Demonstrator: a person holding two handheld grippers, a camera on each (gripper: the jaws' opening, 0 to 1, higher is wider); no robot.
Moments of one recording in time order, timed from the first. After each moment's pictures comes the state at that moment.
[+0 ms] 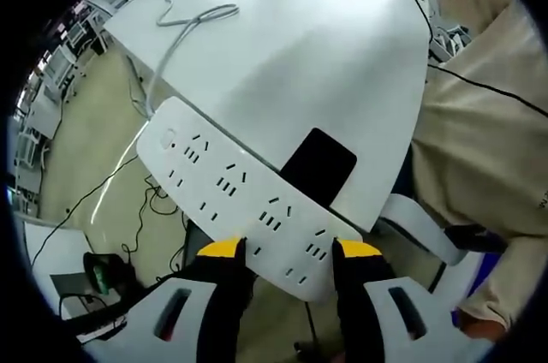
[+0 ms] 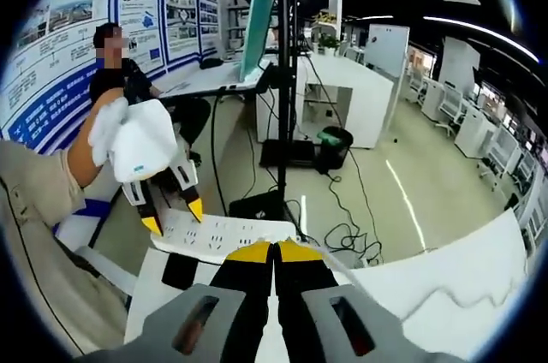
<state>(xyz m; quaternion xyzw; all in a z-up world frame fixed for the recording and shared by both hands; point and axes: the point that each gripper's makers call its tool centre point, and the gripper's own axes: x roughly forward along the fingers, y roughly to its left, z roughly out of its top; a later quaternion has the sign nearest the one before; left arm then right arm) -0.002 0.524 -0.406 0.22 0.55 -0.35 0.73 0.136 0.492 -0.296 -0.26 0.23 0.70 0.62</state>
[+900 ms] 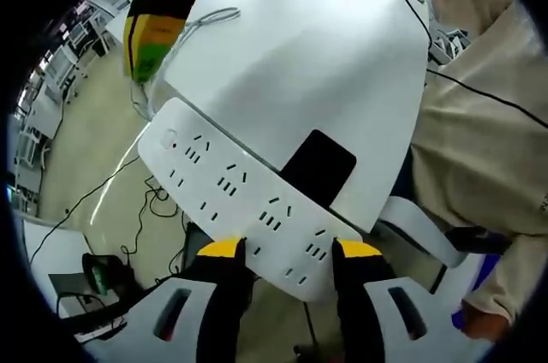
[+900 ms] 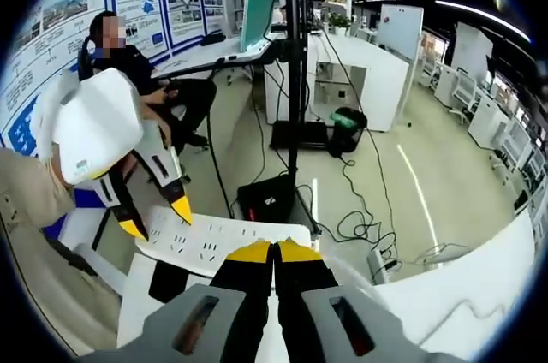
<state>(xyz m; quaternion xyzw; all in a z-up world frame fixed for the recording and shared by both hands) -0.002 0.523 -0.405 0.21 0.54 -0.35 0.73 0.125 0.531 -0.342 -0.29 0.27 0.71 0.59</state>
